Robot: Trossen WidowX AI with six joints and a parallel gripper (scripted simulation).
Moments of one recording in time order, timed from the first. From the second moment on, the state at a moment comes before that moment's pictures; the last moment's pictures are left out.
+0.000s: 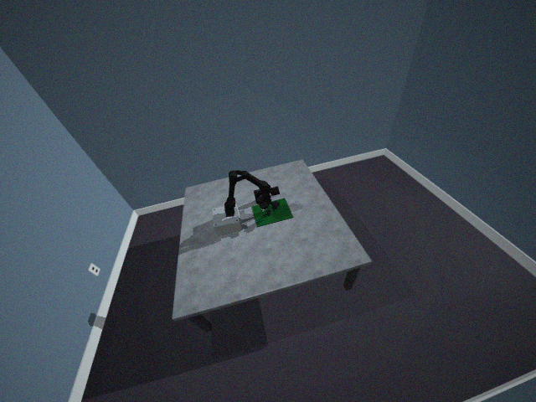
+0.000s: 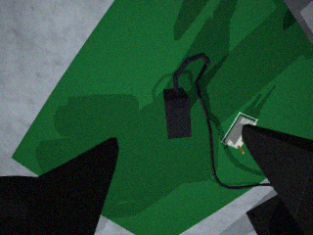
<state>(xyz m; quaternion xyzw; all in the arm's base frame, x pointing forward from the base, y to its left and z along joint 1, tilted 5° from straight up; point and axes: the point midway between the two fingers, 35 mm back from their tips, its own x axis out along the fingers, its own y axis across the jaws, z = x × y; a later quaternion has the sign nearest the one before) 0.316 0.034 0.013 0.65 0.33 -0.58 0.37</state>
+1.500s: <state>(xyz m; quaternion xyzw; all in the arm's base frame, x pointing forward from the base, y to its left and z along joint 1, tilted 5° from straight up) 0.314 0.033 -0.019 0.64 0.33 -0.59 0.37</state>
